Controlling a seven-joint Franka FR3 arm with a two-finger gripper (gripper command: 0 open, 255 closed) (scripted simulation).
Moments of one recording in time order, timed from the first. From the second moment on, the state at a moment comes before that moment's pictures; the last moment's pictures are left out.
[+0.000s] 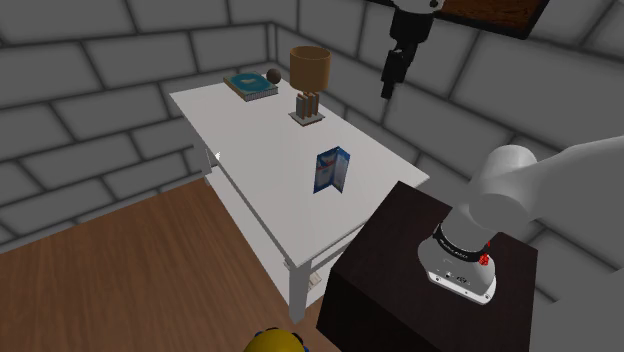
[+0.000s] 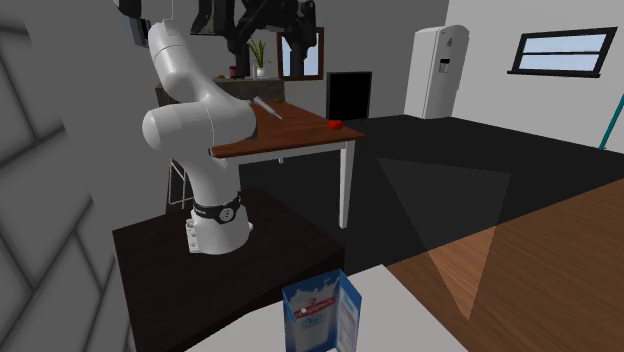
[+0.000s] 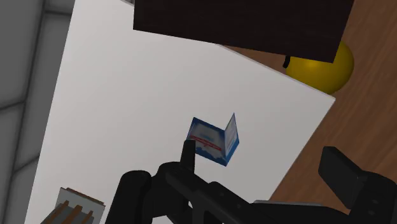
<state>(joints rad) -0.01 -0.79 0.06 -2.29 -0.02 1.52 -0.08</state>
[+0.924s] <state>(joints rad) 0.09 -0.62 -0.14 -2.55 -0.12 1.94 -0.57</state>
